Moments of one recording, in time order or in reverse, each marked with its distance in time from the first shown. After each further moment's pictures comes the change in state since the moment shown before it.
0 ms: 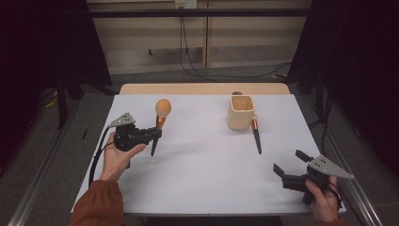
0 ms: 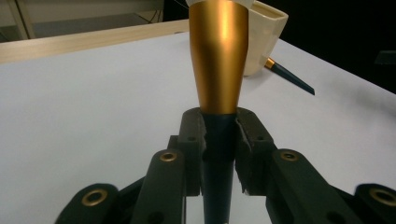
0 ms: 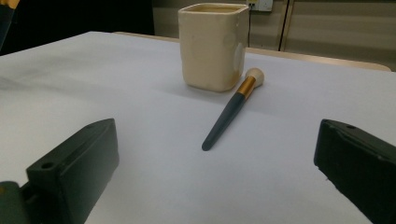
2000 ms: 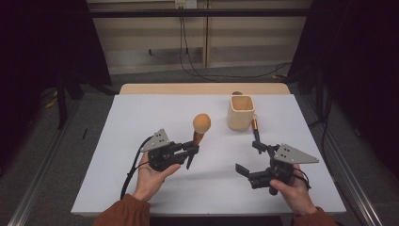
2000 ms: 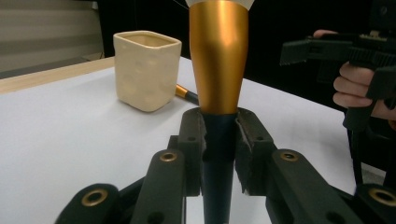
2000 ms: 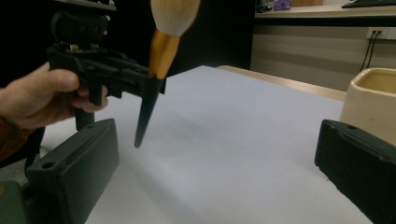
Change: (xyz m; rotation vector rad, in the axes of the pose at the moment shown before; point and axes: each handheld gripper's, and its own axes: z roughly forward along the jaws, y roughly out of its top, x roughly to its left) left arm -0.103 -0.009 0.052 -0.134 -0.187 0.129; right arm 0.083 0.059 0.044 -0.083 0.399 -0.022
